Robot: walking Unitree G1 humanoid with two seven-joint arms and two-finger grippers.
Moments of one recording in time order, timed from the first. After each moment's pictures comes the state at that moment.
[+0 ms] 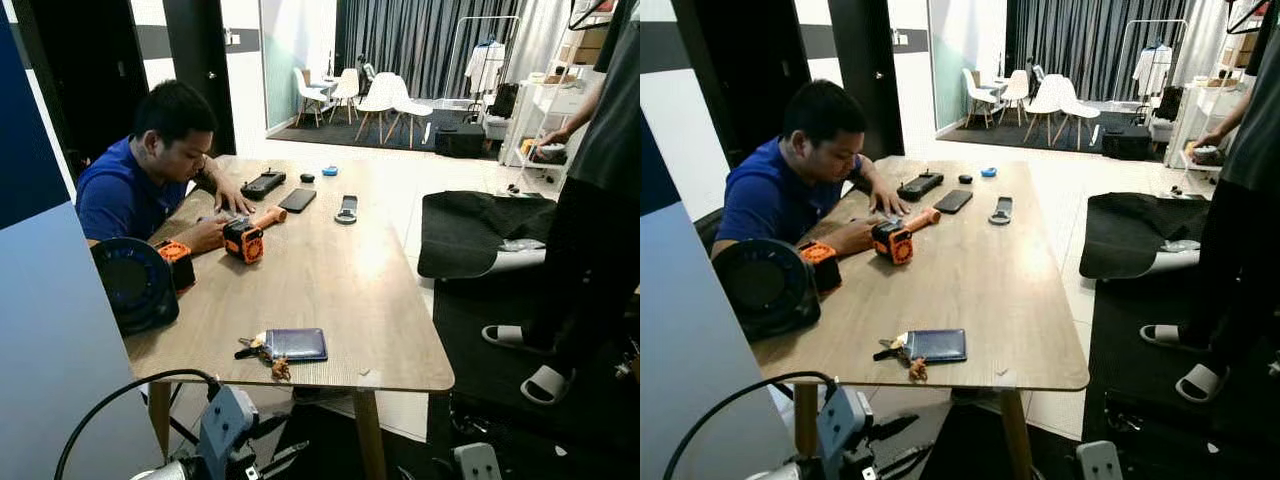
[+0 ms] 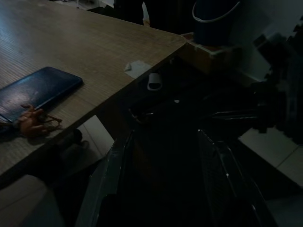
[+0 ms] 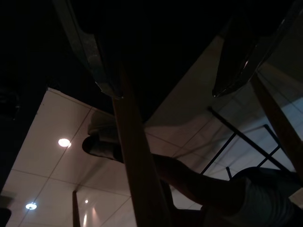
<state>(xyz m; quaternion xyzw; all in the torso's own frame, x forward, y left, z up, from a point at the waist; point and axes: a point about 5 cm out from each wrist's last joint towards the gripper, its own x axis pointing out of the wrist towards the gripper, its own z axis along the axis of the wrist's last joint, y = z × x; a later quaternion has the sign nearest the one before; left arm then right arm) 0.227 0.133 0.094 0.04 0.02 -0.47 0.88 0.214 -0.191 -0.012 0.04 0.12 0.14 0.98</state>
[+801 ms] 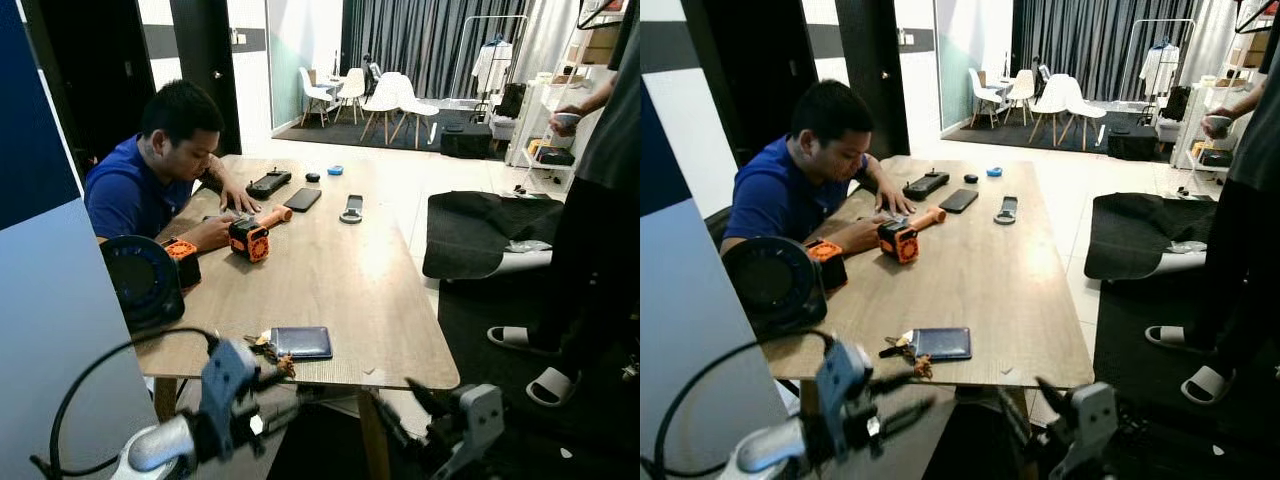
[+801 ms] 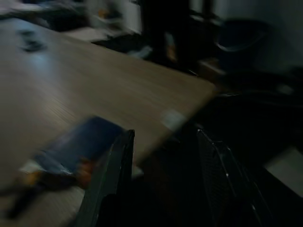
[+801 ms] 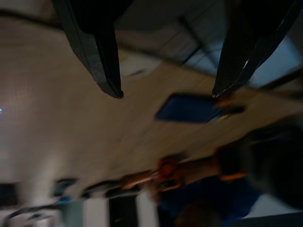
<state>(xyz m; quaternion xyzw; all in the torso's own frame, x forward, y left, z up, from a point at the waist) 0.269 0.130 0.149 0.05 -0.04 -0.39 0.92 0.249 -0.170 0.094 0.07 -0.08 0.19 0.98</state>
